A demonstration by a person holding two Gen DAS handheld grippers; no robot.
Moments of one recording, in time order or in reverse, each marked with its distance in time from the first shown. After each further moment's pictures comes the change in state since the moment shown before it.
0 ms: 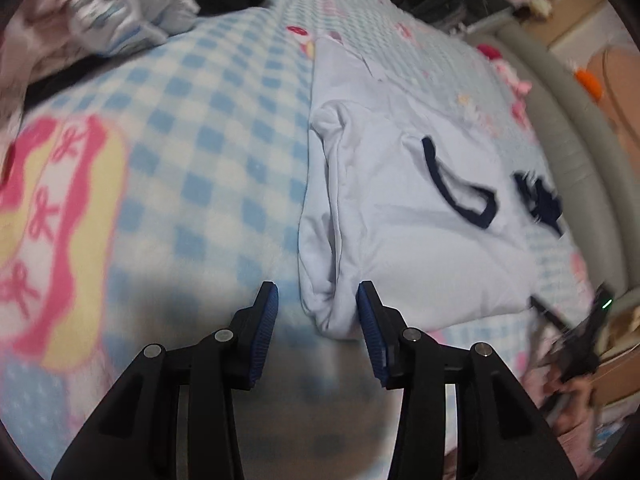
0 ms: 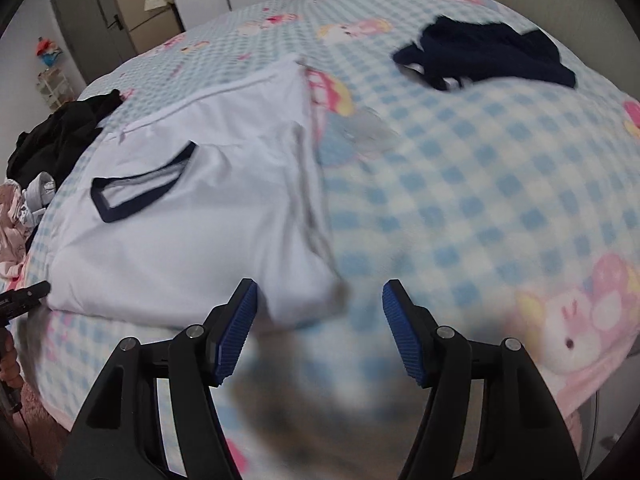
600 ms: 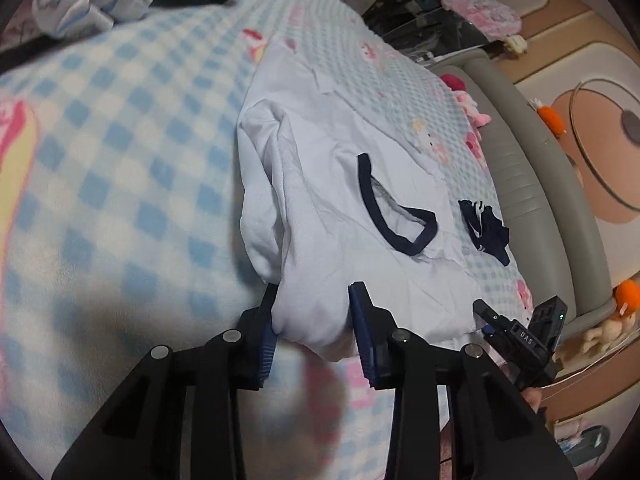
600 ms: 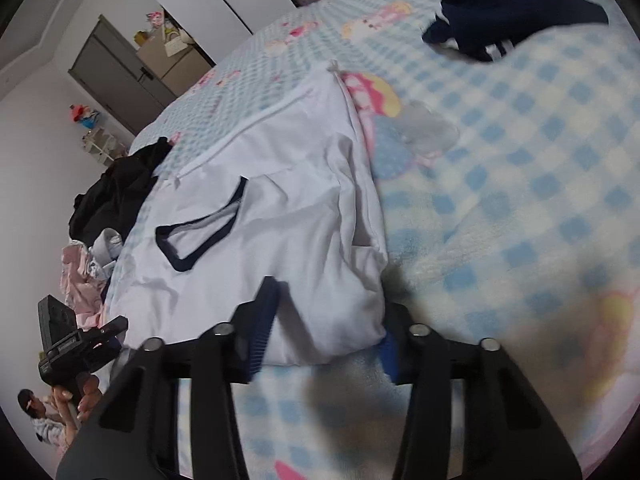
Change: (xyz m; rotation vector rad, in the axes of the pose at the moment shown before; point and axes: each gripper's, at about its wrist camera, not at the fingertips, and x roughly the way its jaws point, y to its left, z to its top) left arm 0.024 -0.020 0.009 -0.034 -0.033 -0.143; right arm 0.015 0.001 0.018 0.158 -0.033 0.316
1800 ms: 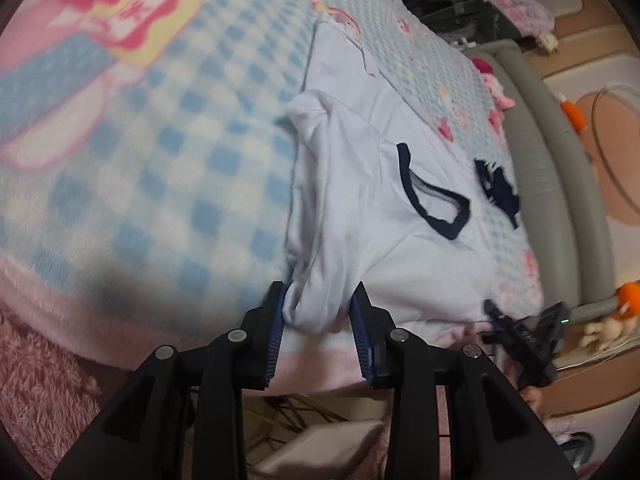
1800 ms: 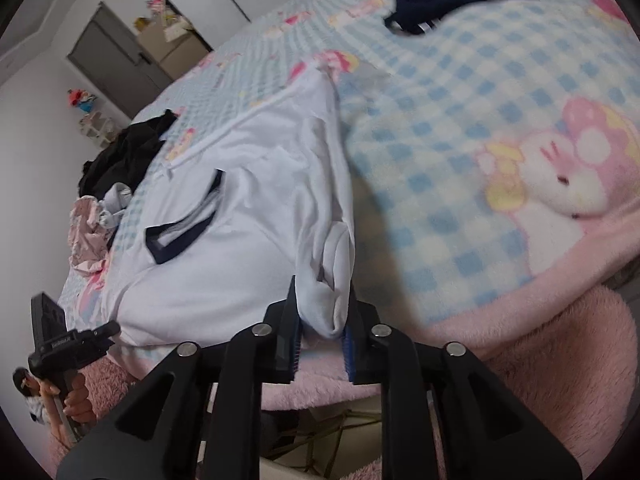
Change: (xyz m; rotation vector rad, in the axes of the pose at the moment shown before) left arm -0.090 0.013 -0.105 -0.115 0.080 0.051; right arm -0.073 -0.022 -0.083 0.036 0.075 -0.045
